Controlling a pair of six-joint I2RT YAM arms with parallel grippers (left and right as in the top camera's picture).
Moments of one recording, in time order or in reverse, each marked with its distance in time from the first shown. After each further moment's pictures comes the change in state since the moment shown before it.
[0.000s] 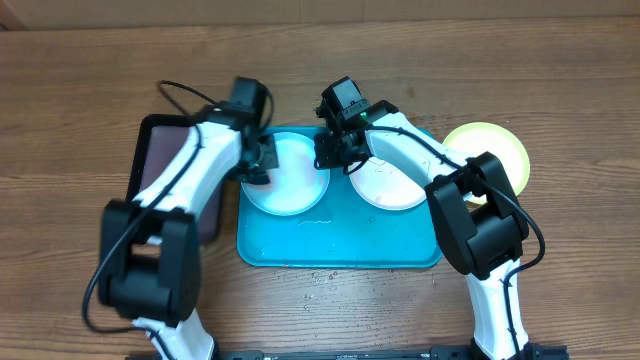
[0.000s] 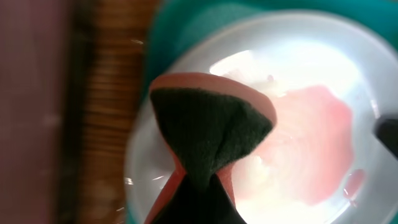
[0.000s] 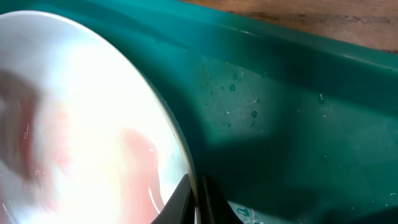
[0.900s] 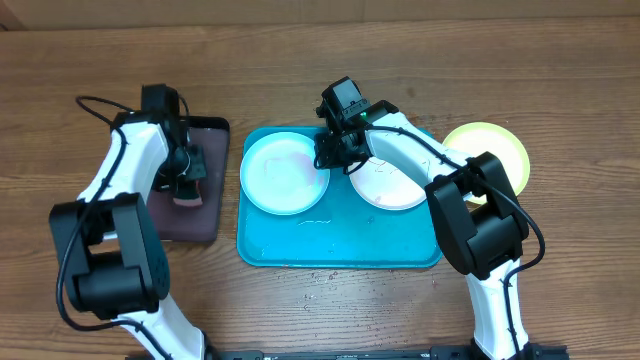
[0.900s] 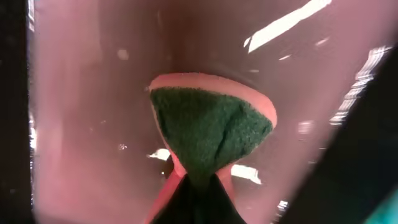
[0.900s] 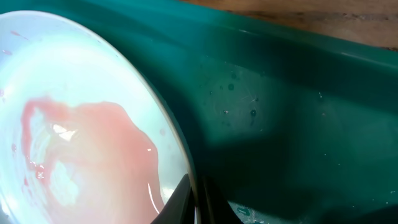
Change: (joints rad) left arm 0.330 0.065 -0.021 -0.069 -0.090 0.279; right arm 0.000 0.000 0.000 -0.002 0.000 0.010
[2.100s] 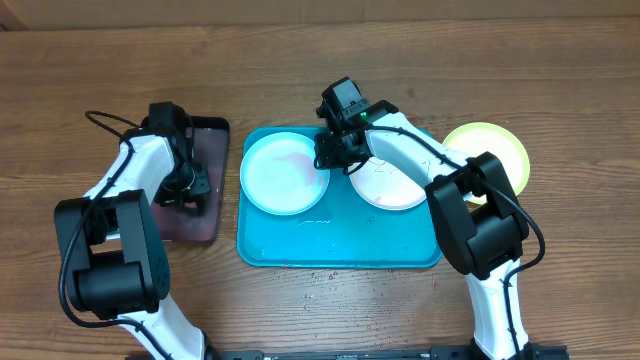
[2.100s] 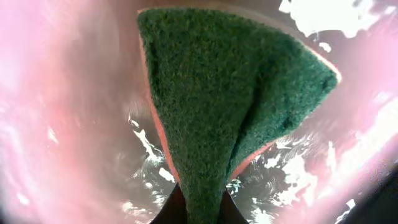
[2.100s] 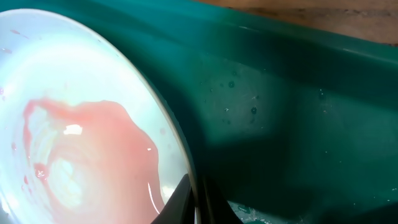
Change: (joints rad) left arm 0.000 0.002 -0.117 0.071 -0.027 -0.005; right arm 0.000 0.000 0.000 -0.005 -0.003 0.000
